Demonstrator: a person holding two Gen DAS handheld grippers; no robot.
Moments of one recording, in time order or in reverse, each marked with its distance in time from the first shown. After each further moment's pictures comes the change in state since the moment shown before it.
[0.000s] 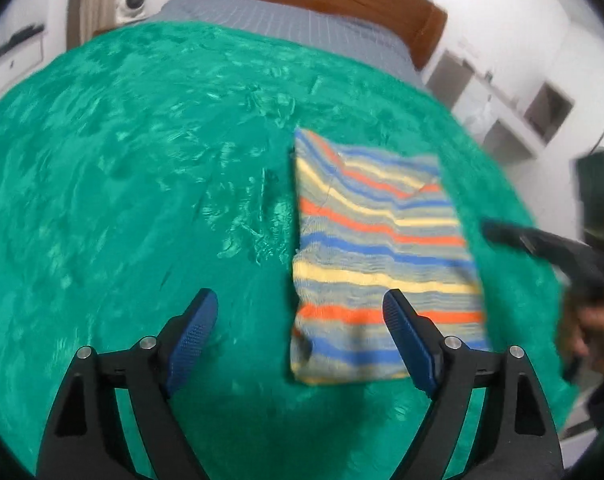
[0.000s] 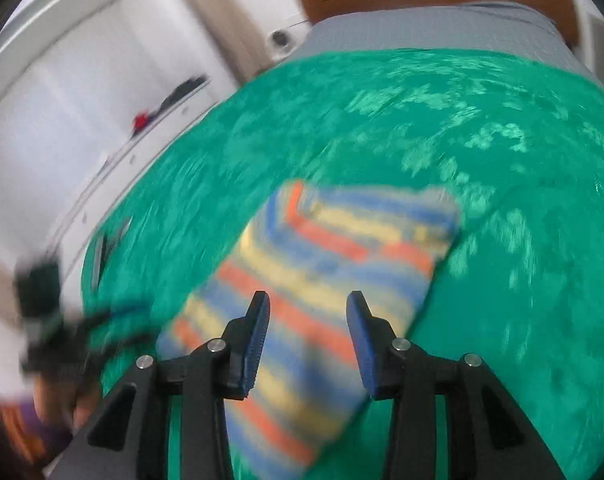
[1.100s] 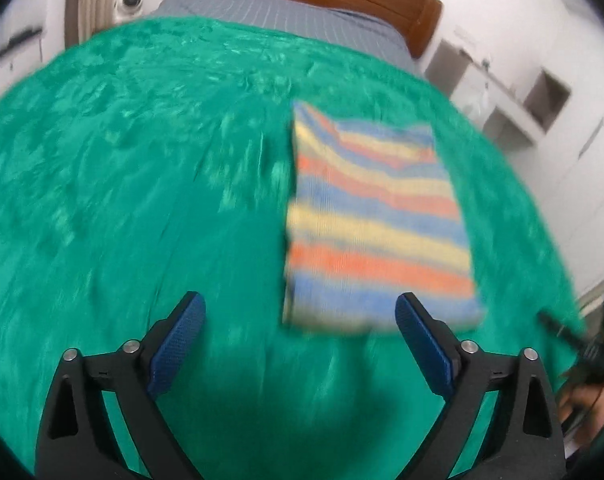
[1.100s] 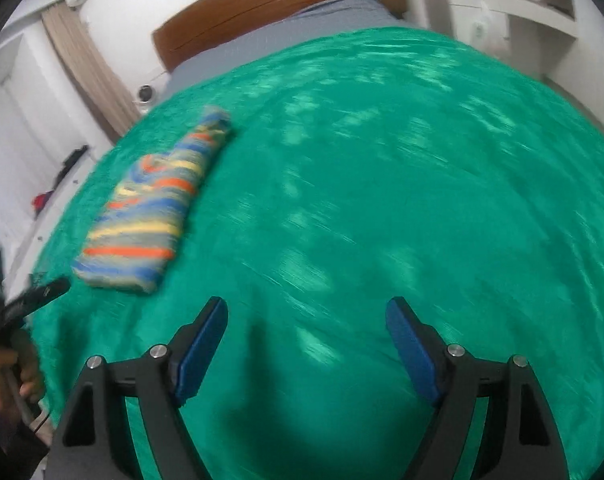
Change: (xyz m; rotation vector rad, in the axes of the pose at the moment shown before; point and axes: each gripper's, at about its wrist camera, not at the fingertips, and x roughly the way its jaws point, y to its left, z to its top) left arm -0.020 0.007 -0.016 -0.047 0.015 -0.059; right arm -0.102 -0.055 -0.184 0.382 -0.168 -0.353
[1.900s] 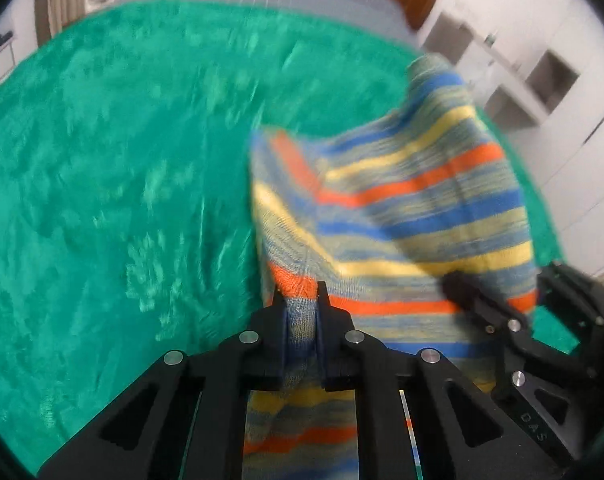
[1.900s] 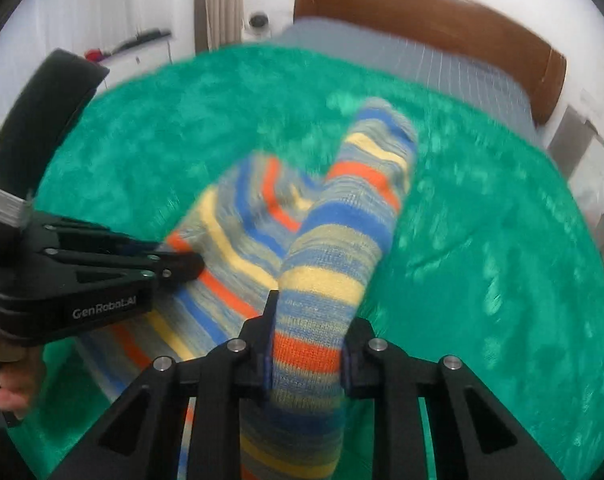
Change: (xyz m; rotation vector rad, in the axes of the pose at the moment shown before) left arm 0.061 -0.044 0.073 0.076 0.073 0.006; right arm 0.114 0.214 0.095 -0.584 0.017 -0.039
